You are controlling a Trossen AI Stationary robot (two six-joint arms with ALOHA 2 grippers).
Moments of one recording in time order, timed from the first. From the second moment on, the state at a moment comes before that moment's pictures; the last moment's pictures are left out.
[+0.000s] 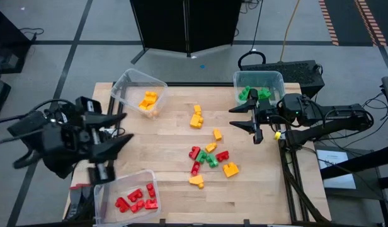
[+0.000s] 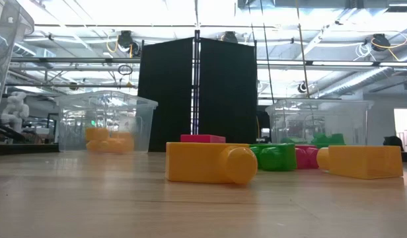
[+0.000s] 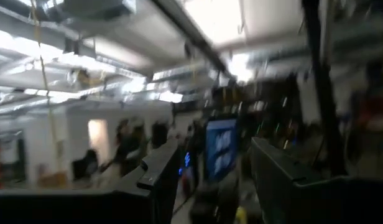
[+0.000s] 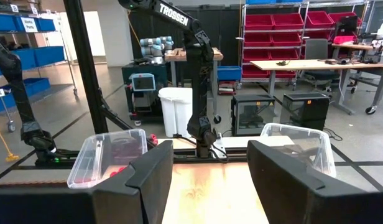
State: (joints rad) left arm -0.87 1.50 1.94 0.45 -0.97 0.90; right arm 0.07 0.93 1.01 -0.09 0.05 0.07
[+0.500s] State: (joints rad) left arm -0.80 1.51 1.94 0.03 -1.17 0.62; right arm 0.07 0.93 1.01 -0.08 0.05 0.04
